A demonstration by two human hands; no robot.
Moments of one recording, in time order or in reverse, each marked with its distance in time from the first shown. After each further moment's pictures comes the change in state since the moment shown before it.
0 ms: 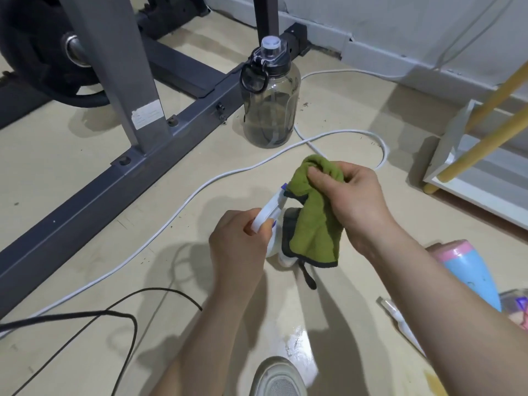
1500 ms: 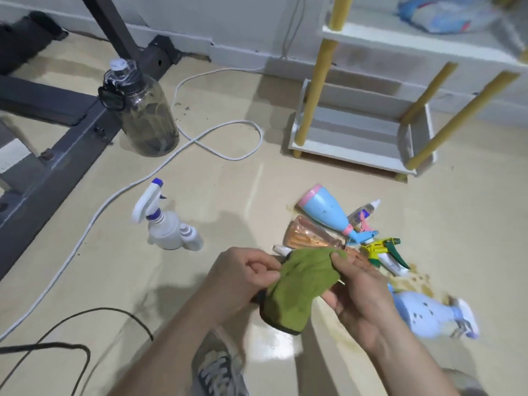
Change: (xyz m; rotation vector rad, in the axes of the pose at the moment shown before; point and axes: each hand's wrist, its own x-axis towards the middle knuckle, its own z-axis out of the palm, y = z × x) left_hand -0.133 0.091 0.020 -0.118 -1.086 0.019; right_hand -0.214 0.049 -0.183 0.613 0.448 0.424
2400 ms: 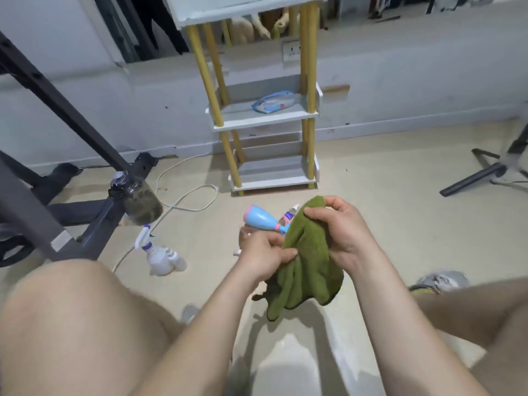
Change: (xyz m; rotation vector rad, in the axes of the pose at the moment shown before) left_hand -0.182 0.160 0.187 0.203 -0.026 0.074; right_hand -0.208 -0.074 -0.166 0.149 -0.199 -0.448
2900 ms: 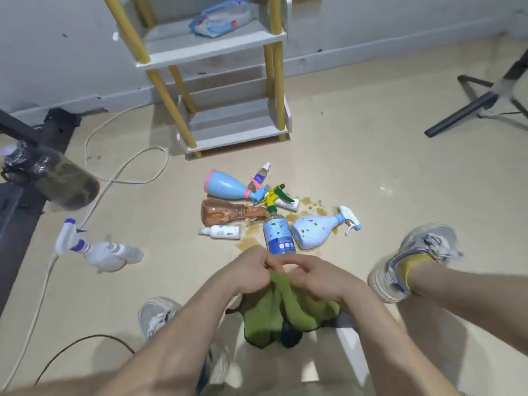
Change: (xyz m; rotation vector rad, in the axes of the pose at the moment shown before) left_hand 0.107 -0.075 0.035 0.315 -0.539 -0.107; right_hand 0.069 0.120 -0.090 -0.923 -0.353 0.468
